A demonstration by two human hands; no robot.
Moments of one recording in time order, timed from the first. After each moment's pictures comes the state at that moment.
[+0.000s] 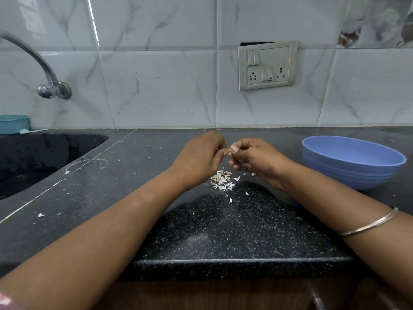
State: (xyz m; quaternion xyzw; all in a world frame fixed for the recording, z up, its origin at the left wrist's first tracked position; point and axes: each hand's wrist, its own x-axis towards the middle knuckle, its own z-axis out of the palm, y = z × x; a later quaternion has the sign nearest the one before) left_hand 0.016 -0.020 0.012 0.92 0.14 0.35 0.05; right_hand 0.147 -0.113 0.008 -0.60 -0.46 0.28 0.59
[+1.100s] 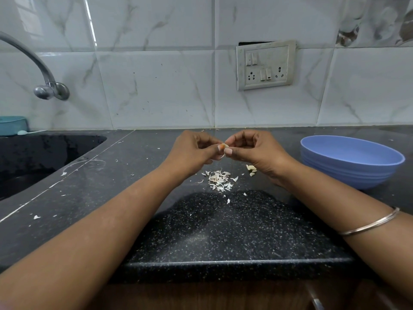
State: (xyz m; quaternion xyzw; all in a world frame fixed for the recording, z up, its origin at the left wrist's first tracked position) left_hand 0.009 -0.020 0.018 0.81 0.18 0.36 0.41; right_hand 0.150 -0.123 0.015 -0.58 -0.52 0.20 0.60
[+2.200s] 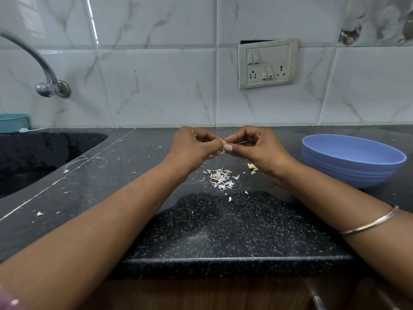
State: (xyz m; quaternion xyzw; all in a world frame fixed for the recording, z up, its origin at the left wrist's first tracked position) left_hand 0.009 -0.027 0.023 0.75 0.22 0.41 0.48; right_hand 0.145 -0.122 0.015 -0.56 -0.52 0.18 0.62
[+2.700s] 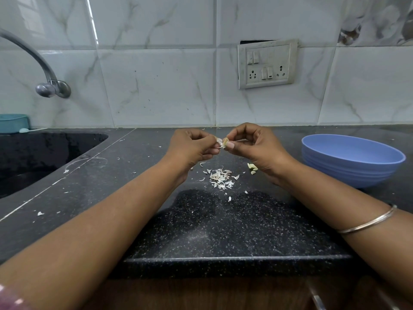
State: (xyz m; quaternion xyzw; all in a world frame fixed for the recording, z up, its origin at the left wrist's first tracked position) left_hand 0.011 -0.023 0.021 0.68 0.24 0.41 0.56; right_hand 0.143 -0.120 0.016 -0.53 -0.53 0.19 0.64
